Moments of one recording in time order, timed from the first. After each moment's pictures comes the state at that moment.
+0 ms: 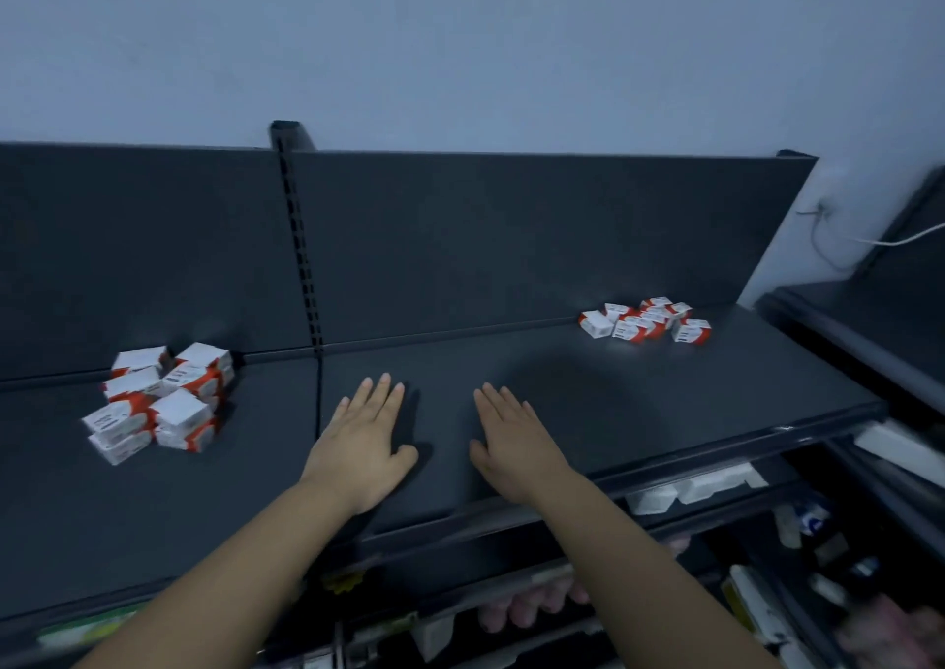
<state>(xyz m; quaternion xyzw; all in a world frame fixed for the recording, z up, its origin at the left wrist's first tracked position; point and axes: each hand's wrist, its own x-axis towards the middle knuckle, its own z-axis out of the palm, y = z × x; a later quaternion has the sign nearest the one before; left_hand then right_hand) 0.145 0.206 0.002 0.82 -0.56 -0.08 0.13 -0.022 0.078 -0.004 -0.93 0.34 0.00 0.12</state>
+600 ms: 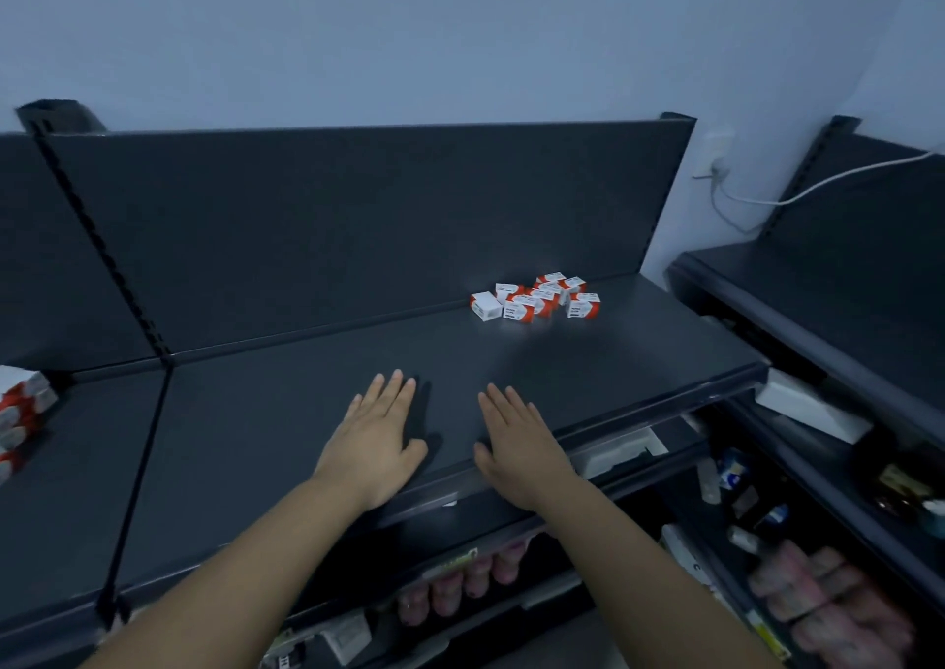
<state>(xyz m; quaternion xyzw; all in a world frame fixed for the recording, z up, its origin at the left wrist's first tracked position) -0.001 0.088 -0.002 0.78 -0.61 -0.10 0.14 -0.178 -0.013 -0.016 -0.91 0.39 0.01 0.12</state>
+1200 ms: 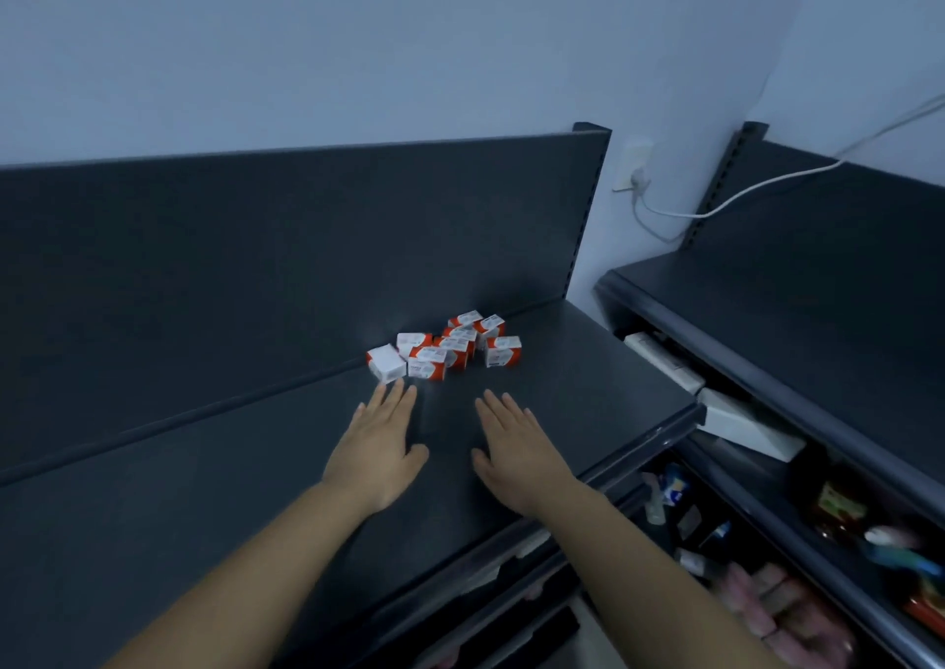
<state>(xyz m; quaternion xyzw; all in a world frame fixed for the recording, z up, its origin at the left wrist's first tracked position) -0.042 -0.112 -0.016 0.72 -0.67 -0.13 0.15 -0.233 -0.172 -0.010 -0.88 0.46 0.00 0.12</state>
